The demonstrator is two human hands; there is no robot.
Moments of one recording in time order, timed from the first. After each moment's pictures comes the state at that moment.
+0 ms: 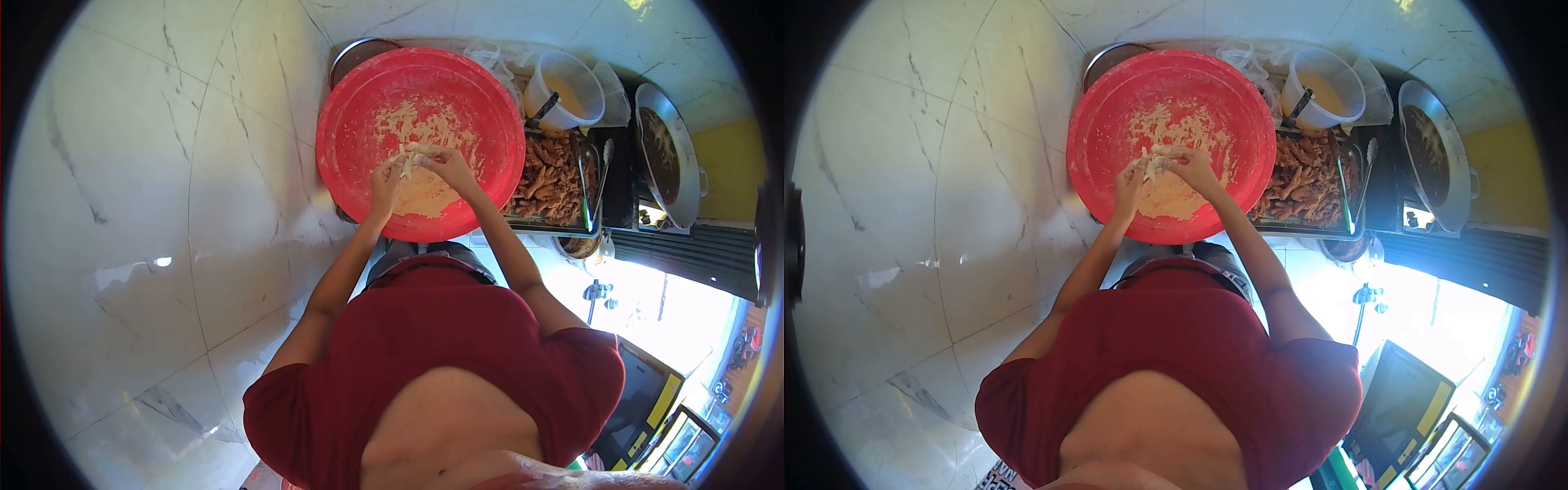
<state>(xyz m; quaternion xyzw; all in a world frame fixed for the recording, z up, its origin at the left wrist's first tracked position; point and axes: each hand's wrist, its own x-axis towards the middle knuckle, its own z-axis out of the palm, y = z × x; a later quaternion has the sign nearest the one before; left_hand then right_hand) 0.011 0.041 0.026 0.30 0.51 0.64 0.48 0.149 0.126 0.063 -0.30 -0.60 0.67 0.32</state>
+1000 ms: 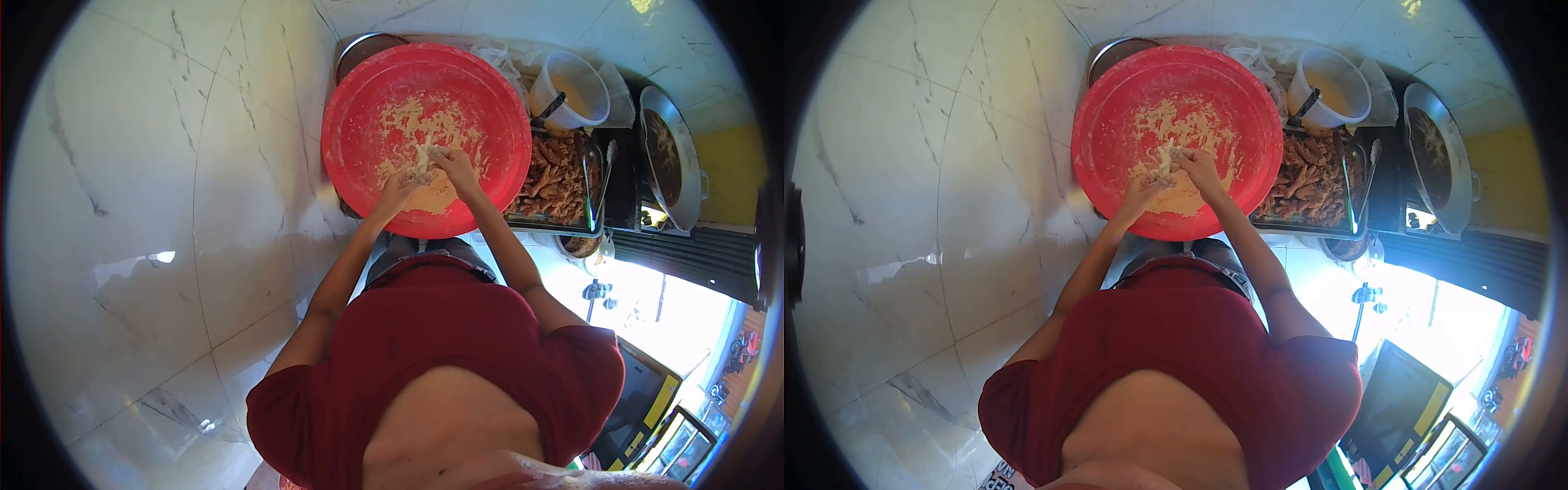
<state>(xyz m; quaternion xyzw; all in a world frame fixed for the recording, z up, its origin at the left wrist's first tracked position) 0.016 0.022 0.041 0.35 0.48 0.57 0.57 0.147 0.122 0.029 -0.39 -0.52 0.70 0.28</state>
